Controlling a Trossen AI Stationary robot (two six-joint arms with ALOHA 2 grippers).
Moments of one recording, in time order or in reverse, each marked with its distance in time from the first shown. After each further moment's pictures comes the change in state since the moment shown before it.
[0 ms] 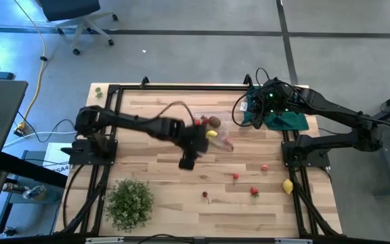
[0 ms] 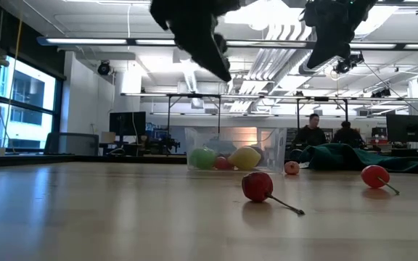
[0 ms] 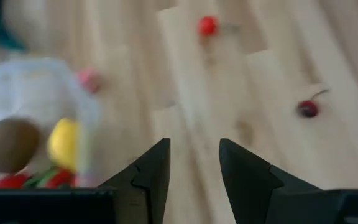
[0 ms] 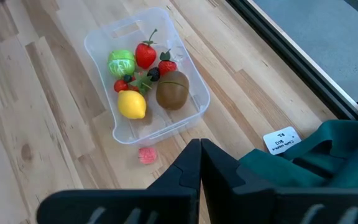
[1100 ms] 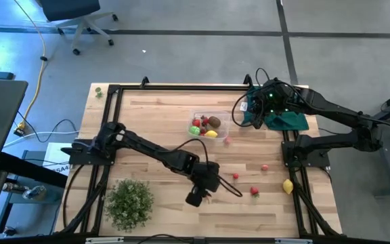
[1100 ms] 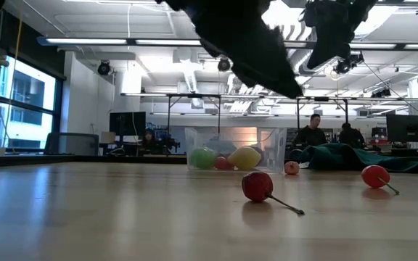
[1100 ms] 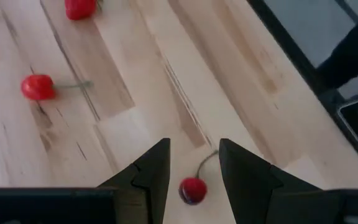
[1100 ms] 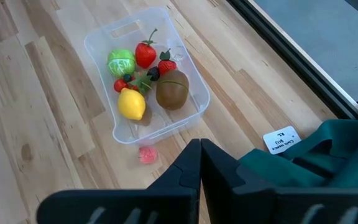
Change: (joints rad) left arm -0.218 0.290 0.131 0.212 0.154 -0.094; right arm 0.000 0.001 -0.001 0.000 0.000 0.000
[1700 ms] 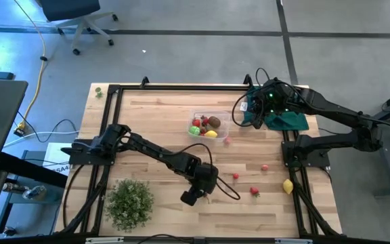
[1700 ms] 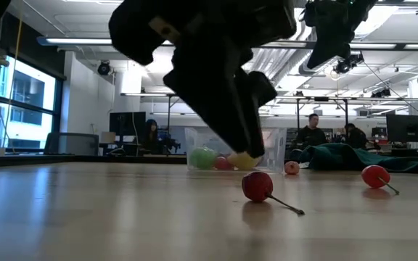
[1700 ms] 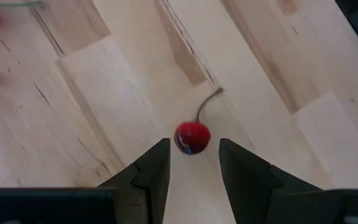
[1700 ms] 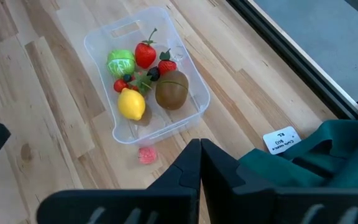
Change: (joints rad) left arm 0.001 0.060 -0.001 -0.124 0.014 0.082; right arm 0.000 0.000 0.000 0.000 0.000 0.000
